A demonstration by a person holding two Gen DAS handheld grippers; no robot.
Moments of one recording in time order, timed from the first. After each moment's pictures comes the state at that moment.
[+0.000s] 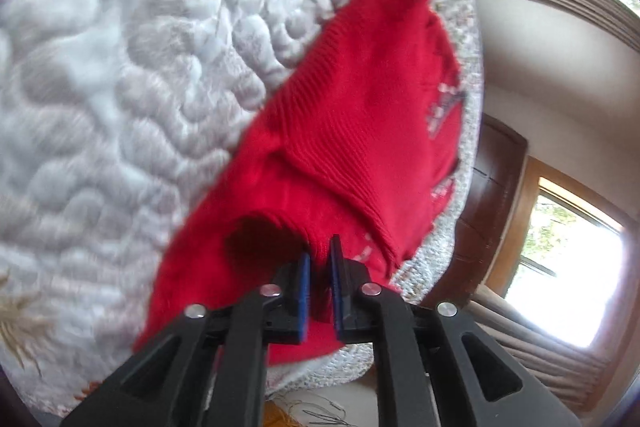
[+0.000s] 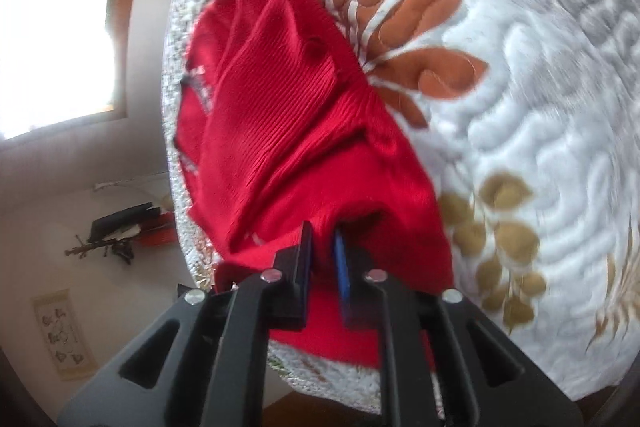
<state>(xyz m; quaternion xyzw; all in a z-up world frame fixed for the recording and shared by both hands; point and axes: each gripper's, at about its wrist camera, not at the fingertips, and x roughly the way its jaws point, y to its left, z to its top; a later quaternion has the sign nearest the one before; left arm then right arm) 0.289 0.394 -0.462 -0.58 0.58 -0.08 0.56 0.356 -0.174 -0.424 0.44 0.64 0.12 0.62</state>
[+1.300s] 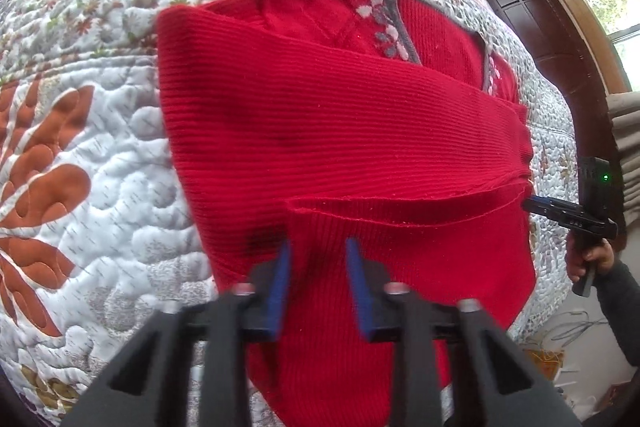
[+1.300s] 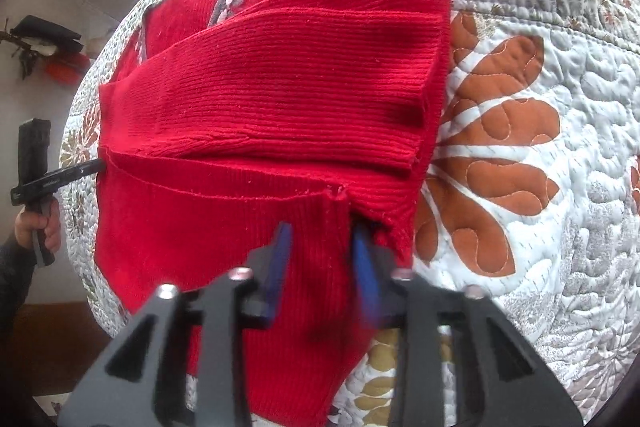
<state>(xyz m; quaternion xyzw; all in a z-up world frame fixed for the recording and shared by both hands) 0.359 0.323 -0.416 -0.16 0.62 -0.17 0.75 0.394 -0.112 -0.416 0.05 0.66 0.21 0.72</state>
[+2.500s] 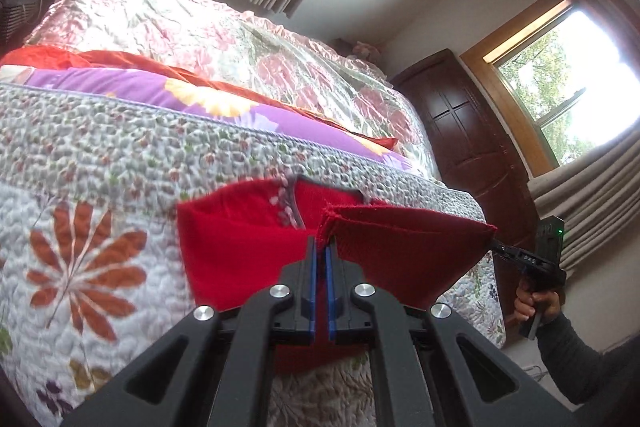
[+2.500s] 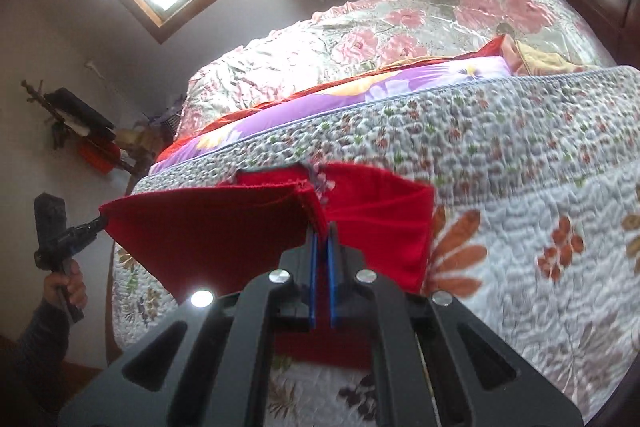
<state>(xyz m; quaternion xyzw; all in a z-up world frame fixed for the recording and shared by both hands) 0.360 0.385 -0.240 -0.26 0.46 -0.19 0.83 0.418 -0.124 -0.227 0.12 0.51 0.20 0.83</state>
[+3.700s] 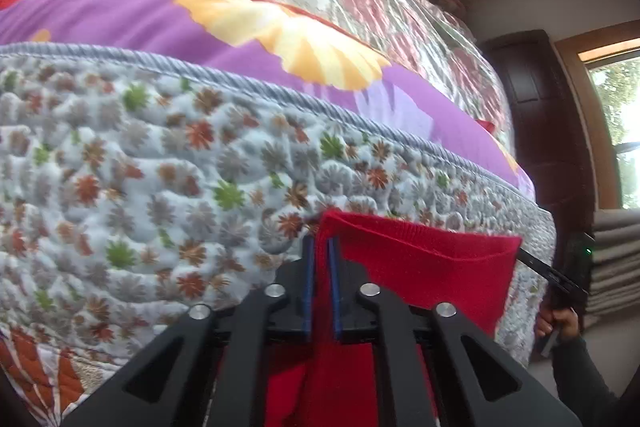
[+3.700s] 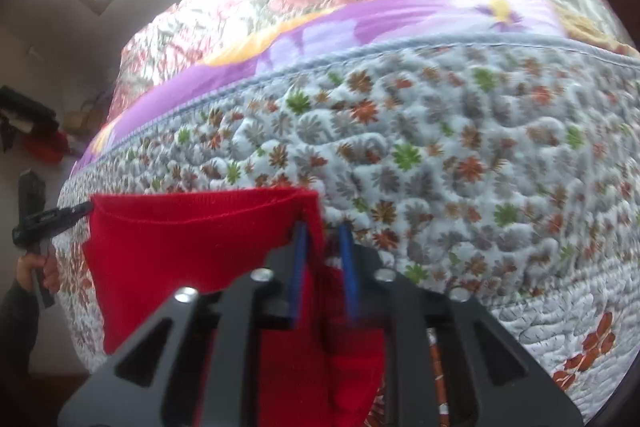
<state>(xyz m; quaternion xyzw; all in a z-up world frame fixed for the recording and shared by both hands) 0.529 0.391 -0.404 -0.27 0.57 -0.10 0.77 0.558 -0.120 -0.374 0.10 0.58 0.13 0.80</state>
